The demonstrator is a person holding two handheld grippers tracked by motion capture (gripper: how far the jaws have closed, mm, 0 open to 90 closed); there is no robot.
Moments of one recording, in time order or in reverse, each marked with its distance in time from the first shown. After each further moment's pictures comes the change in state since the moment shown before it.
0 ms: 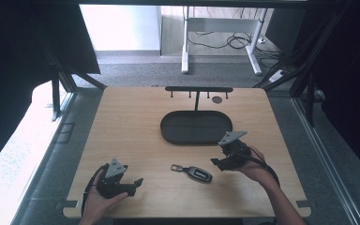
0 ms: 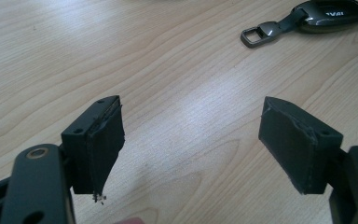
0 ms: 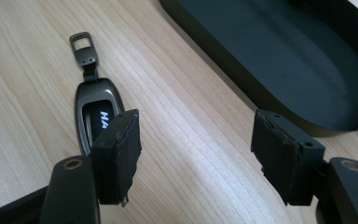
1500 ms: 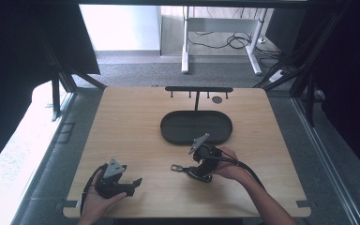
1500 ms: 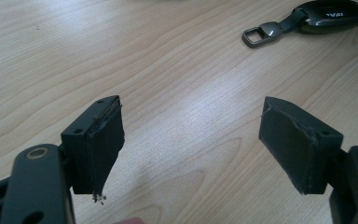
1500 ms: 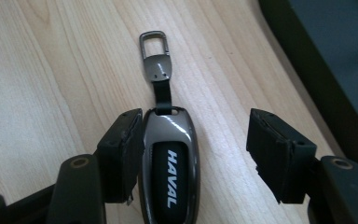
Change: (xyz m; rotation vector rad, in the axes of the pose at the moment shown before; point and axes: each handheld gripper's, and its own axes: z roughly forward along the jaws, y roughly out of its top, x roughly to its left) left arm 0.003 -0.001 -0.002 -0.001 -0.004 0.002; right arm 0.048 0.042 0.053 0.149 0.138 -0.189
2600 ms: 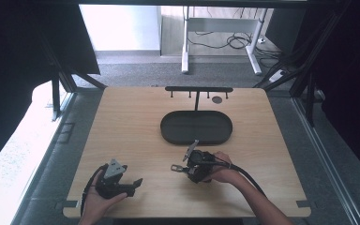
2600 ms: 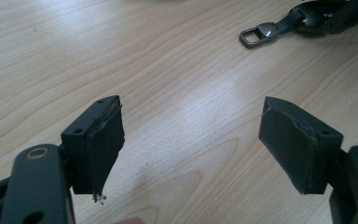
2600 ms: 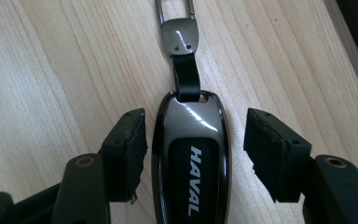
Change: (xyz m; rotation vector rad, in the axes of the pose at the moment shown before) left arm -0.002 0.001 0.000 -0.002 -0.003 0.001; right arm 0.012 0.001 0.029 0.136 0.018 -0.032
